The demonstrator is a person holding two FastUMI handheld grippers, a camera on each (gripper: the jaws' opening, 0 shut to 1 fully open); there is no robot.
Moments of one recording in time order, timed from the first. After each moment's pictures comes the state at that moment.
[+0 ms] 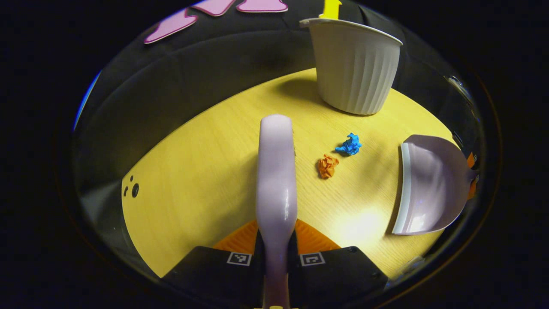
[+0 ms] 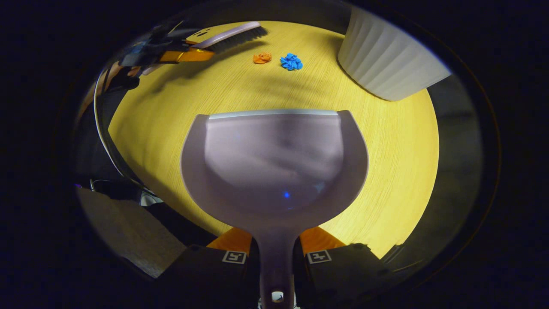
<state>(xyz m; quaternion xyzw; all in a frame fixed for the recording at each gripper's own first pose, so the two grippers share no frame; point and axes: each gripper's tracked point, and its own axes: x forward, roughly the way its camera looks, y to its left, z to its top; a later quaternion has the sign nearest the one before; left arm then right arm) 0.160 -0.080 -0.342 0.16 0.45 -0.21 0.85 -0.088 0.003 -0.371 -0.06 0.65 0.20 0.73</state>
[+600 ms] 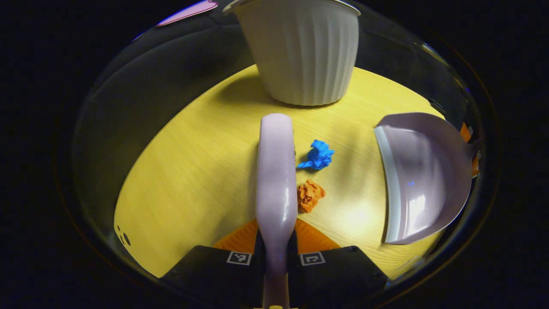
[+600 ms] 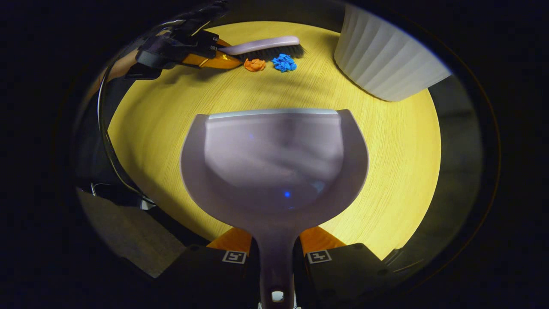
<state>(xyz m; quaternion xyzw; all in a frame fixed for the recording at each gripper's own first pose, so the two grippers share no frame) 0.169 -0.157 -0.357 0.22 0.44 -0.36 0.80 -0.070 -0.003 -0.380 -0.05 0.65 0.20 0.73</state>
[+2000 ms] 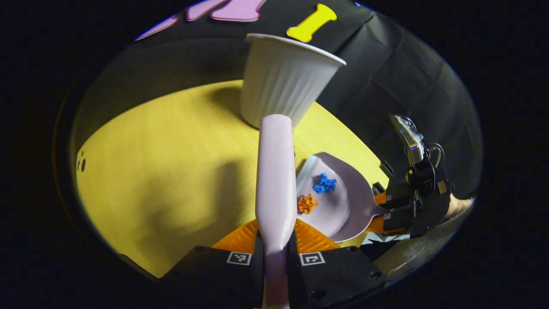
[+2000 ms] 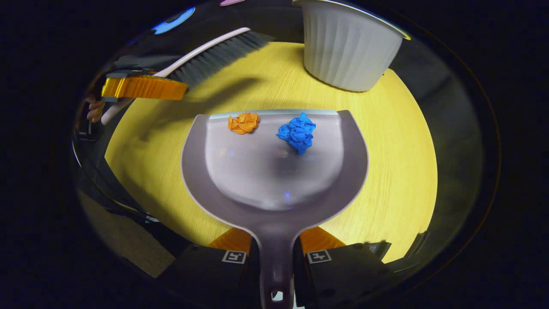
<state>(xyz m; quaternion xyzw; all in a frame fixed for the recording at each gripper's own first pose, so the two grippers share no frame) 0.069 -0.191 -0.267 -0.03 0.45 -0.30 0.84 -0.094 -0.014 -0.378 0.02 0.56 0.14 0.81</state>
